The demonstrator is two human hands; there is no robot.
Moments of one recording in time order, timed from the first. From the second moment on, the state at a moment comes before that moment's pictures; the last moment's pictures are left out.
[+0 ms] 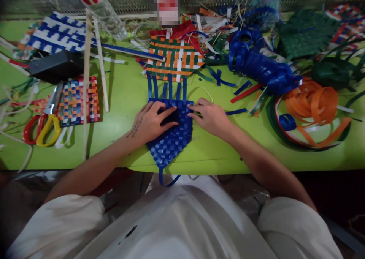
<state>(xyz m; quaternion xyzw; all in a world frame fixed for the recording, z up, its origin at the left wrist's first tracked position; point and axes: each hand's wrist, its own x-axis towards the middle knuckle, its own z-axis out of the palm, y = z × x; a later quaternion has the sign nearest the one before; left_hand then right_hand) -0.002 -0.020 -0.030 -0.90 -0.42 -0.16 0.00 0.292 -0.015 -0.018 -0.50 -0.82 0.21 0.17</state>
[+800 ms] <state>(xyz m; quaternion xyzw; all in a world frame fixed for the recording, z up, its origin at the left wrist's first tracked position) 0.005 -0.023 -0.029 -0.90 -0.42 -0.12 0.00 0.281 0.000 -0.018 -0.55 -0.78 0.22 0.19</state>
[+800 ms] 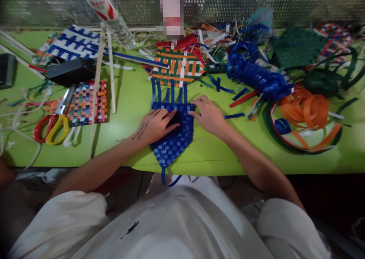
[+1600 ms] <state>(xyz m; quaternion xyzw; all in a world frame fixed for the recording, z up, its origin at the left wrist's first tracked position) 0.038 -0.067 0.022 -0.84 -0.48 -0.24 -0.04 0.261 -0.021 0.034 -0.52 -0.55 0.43 0.50</state>
